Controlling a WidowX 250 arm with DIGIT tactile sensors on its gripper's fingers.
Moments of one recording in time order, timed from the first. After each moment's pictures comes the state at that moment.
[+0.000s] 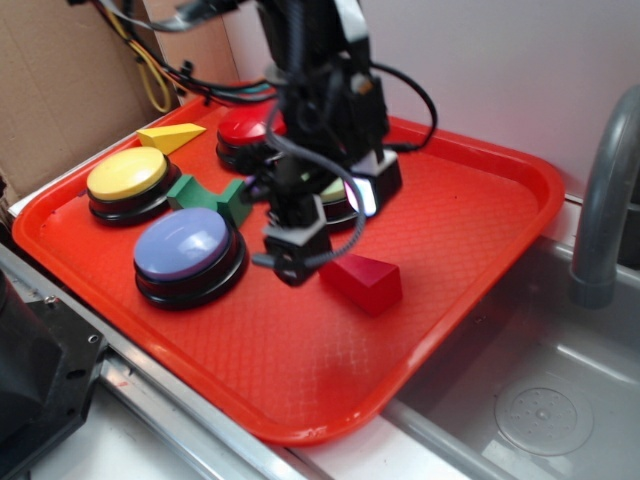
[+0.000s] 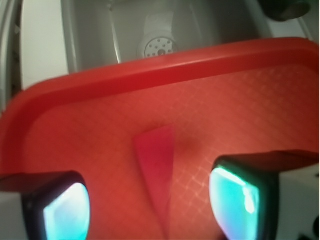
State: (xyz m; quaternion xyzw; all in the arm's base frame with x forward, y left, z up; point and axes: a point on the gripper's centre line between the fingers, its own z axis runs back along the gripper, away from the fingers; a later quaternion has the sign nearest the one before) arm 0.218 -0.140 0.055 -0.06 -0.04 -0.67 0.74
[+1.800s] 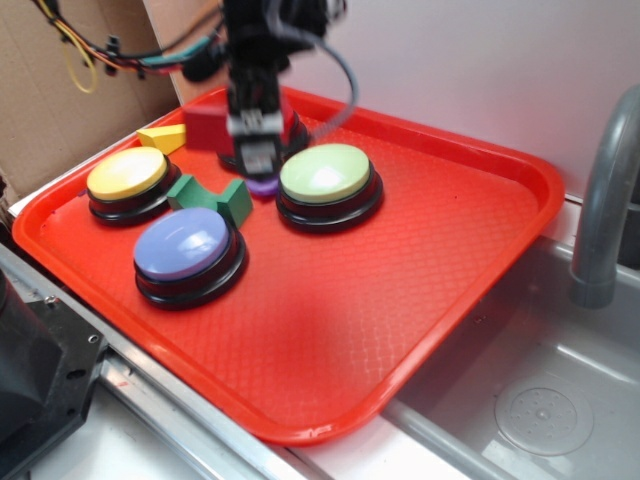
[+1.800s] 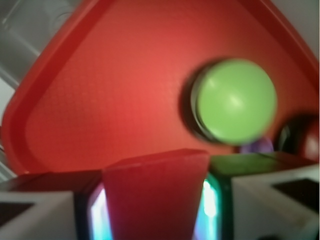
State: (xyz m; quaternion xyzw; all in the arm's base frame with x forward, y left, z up) arm 0.210 -0.071 0.141 0.03 0.04 -0.28 0.96
